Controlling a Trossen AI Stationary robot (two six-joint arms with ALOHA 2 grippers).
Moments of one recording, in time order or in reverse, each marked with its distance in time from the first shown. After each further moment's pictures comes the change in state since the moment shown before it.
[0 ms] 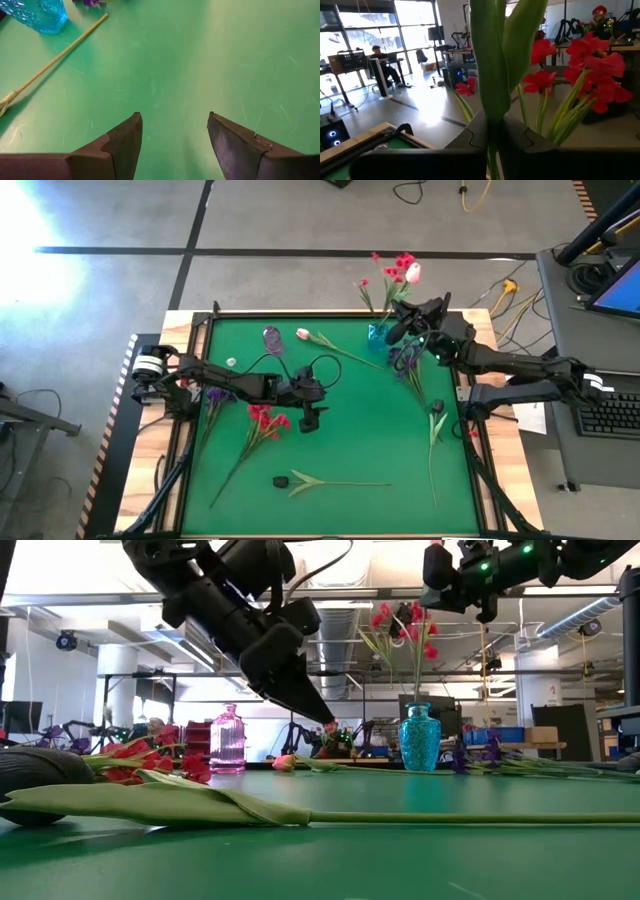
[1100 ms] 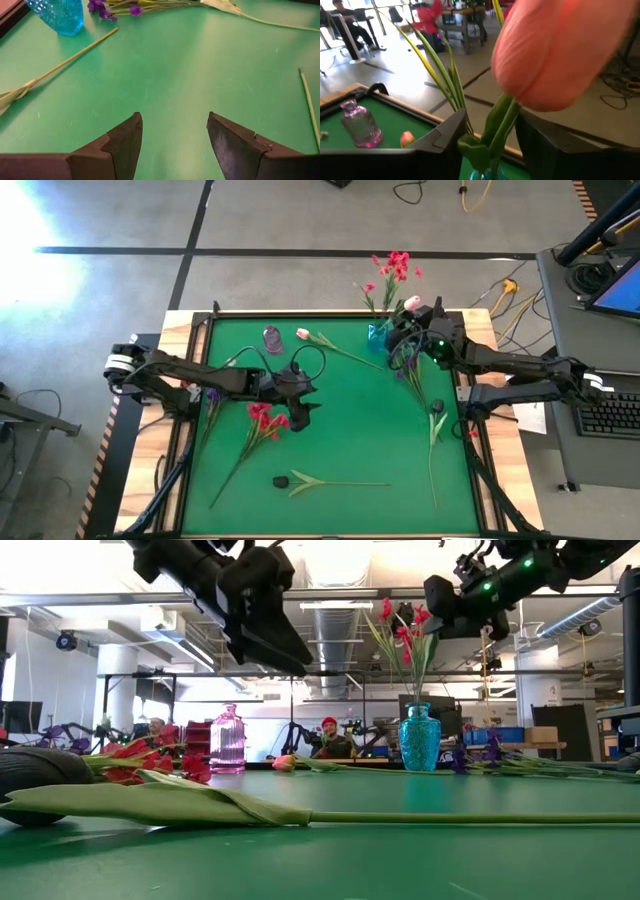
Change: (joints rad) left arm -0.033 -0.223 0.000 -0.186 0.001 -0.187; right arm 0.000 0.001 0.000 -0.270 0.077 0.105
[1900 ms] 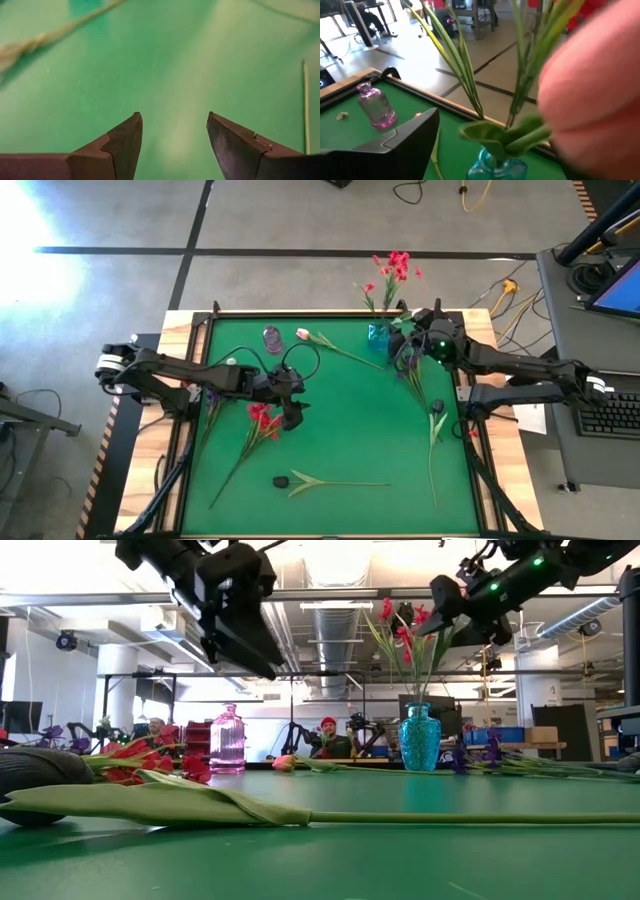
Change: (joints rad) left arm -0.003 -0.071 0.000 -0.198 0.000 -0.160; right arm 0.000 -0.050 0.000 -0.122 -0.081 0.054
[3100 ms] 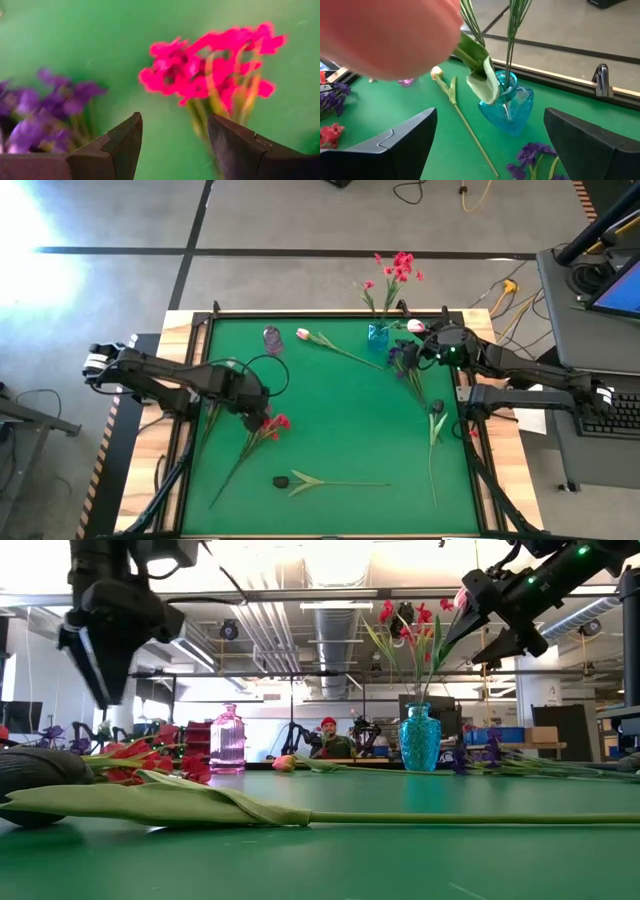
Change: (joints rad) left arm -0.066 -0.124 0.000 -0.820 0.087 -0.606; right arm 0.000 -0.180 0.000 -0.405 -0.167 0.275
